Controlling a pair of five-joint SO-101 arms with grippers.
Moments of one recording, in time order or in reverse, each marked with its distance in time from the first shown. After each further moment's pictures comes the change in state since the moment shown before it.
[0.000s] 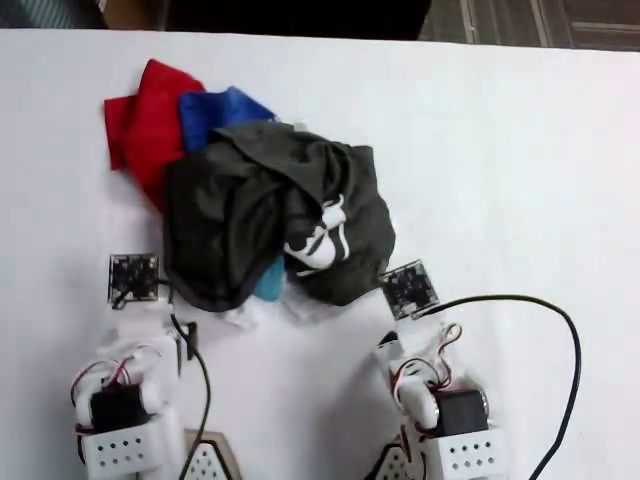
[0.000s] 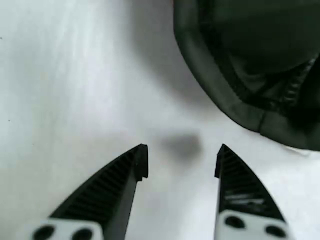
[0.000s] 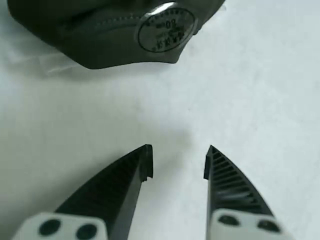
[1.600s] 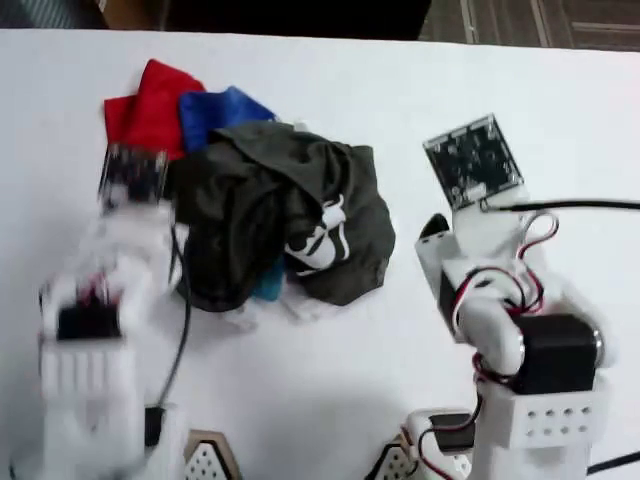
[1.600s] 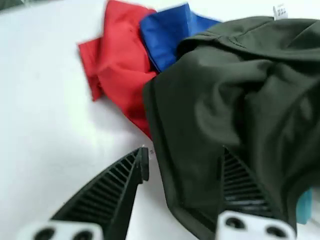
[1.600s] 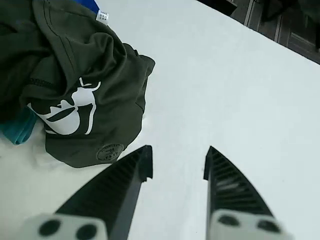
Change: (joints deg) left arm 9.2 57.1 -53.4 -15.5 -5.4; right arm 5.9 53.7 -86.8 19.0 6.8
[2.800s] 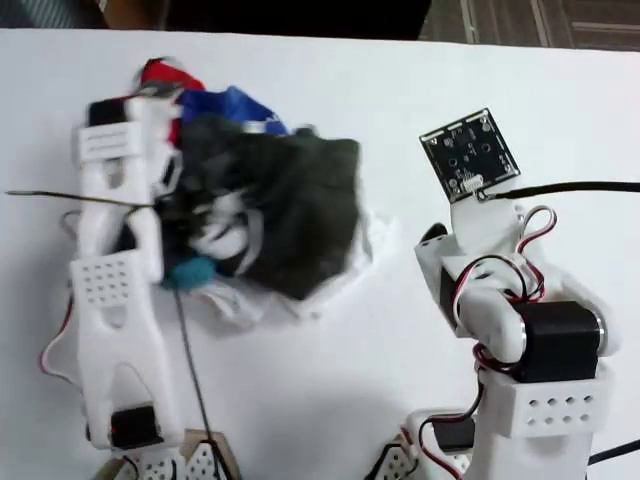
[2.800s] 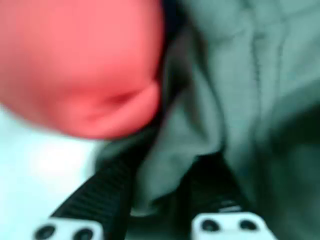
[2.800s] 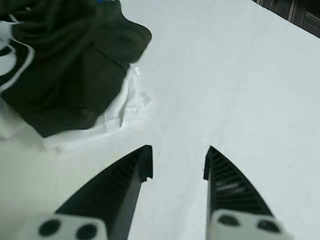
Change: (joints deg) left arm -10.0 109.0 -107.9 43.3 -5.5; right arm -0.1 1.5 -1.5 4.2 0.0
